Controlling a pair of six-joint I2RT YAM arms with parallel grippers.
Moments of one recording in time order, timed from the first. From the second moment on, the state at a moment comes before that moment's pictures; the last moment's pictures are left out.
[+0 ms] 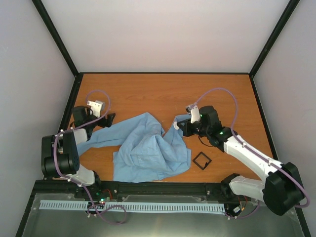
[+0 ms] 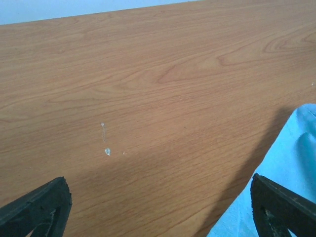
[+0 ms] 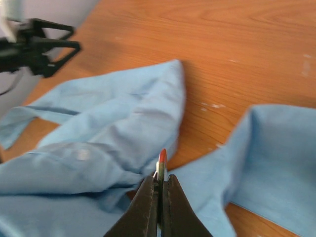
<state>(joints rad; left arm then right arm) 0.22 1.51 0.57 0.36 0.58 0.27 0.53 1.12 0.71 -0.15 -0.39 0.32</state>
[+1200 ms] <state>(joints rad) 0.23 1.52 0.22 1.23 0.34 0.05 0.26 1.61 0.69 0.14 -0.52 0.53</state>
